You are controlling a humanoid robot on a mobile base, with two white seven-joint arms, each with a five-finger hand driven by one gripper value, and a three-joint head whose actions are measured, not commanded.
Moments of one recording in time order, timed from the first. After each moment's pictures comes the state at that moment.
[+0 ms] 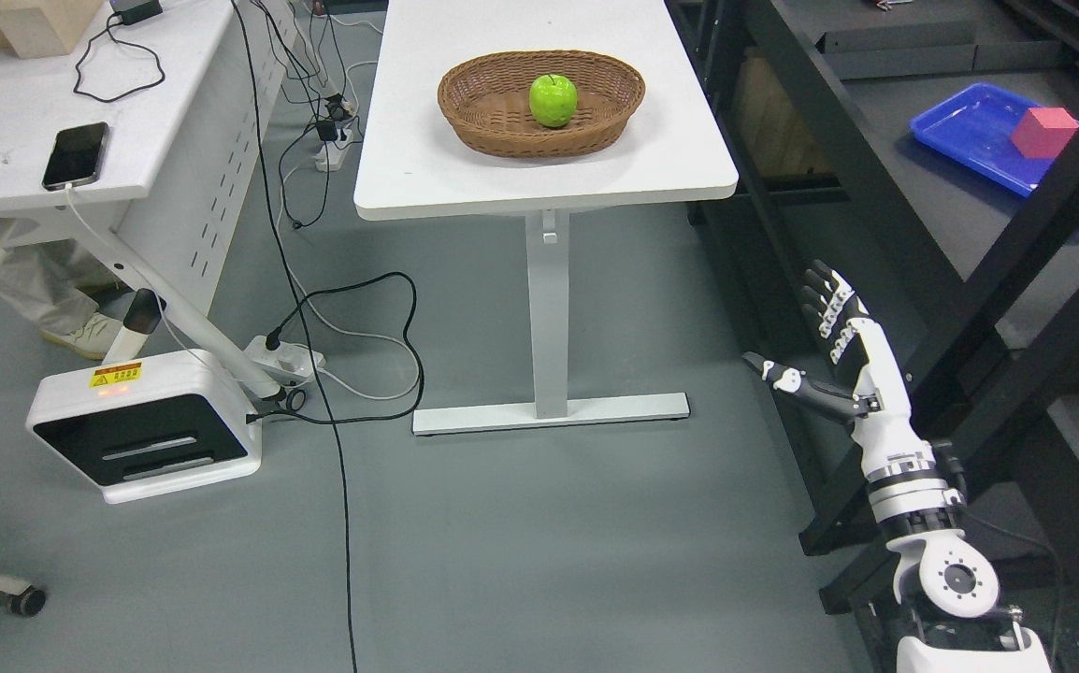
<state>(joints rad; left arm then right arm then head) 0.00 0.00 -0.07 -0.05 0.04 -0.02 -0.14 0.00 -0.07 -0.20 -1.71 0.00 -0.10 0.15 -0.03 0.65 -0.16</state>
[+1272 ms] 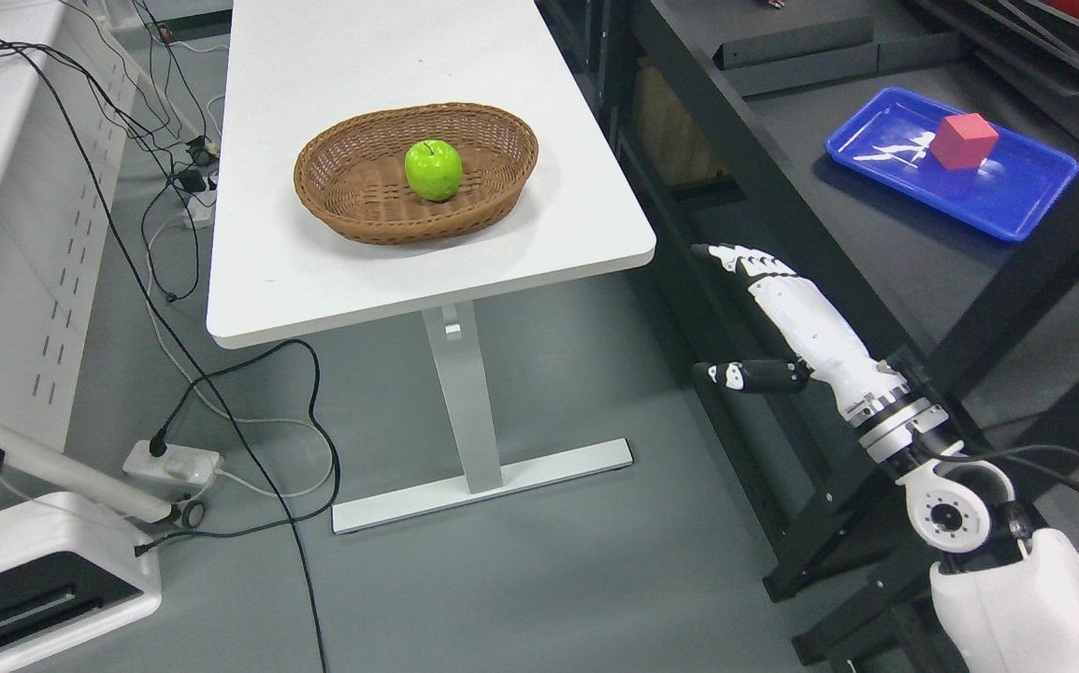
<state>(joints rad) 0.00 0.00 -0.07 -0.05 0.04 -0.03 -0.14 -0.16 -0.29 -0.04 -1.71 0.60 -0.33 0.26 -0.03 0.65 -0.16</state>
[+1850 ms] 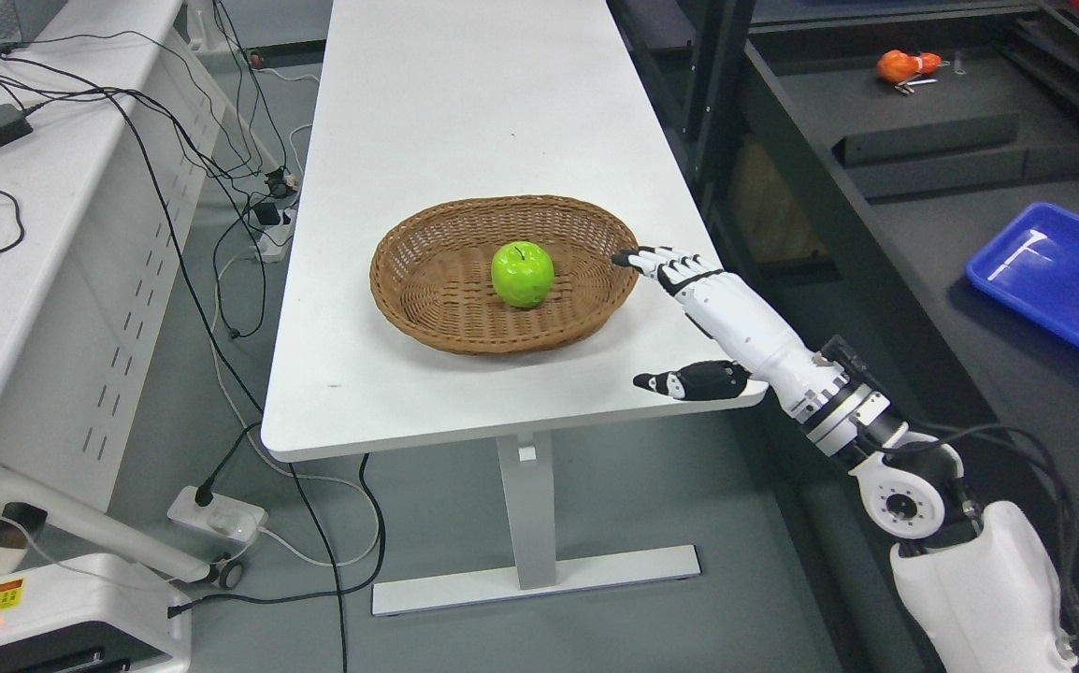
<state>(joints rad) 0.00 0.00 -0.07 -0.05 0.04 -0.03 -0.14 -0.21 -0.29 0.09 -1.71 0.61 -0.39 0.27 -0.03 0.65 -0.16</state>
